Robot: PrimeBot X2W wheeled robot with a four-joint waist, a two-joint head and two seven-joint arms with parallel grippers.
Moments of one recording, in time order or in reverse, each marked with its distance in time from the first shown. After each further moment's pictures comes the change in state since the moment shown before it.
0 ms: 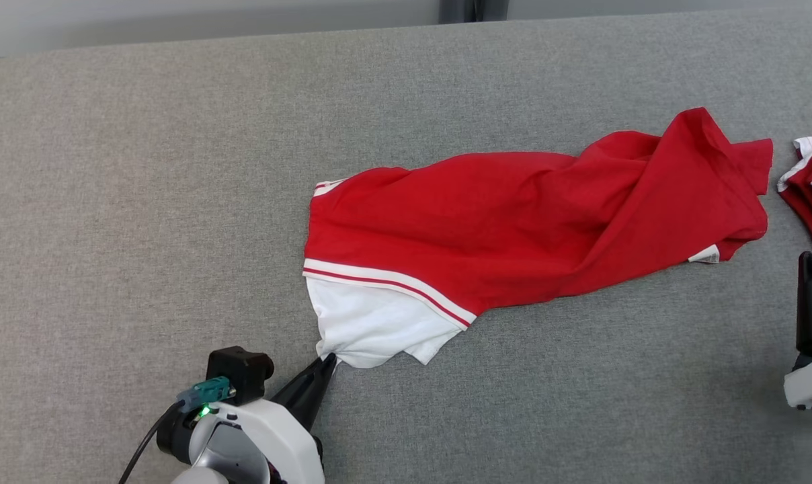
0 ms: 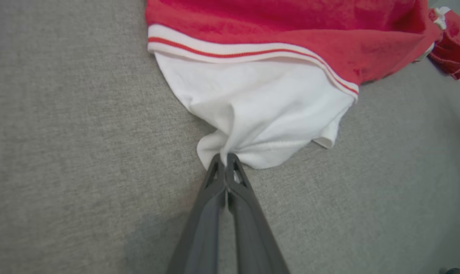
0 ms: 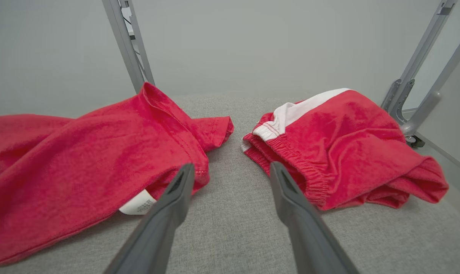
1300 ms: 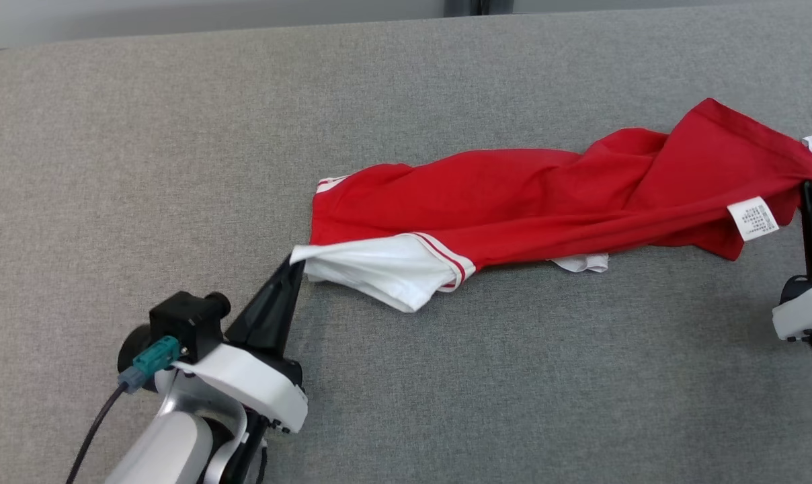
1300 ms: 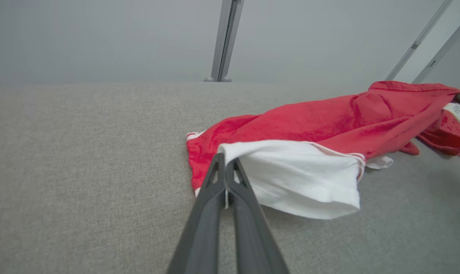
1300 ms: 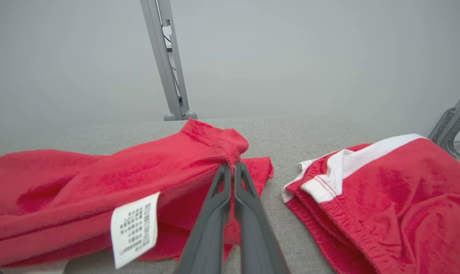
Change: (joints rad) left arm -0.093 0.009 0.054 -0.073 0.054 0.044 -0.181; right arm -0.239 -0.167 0.241 0.230 0.157 0.000 -0.105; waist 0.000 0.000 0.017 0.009
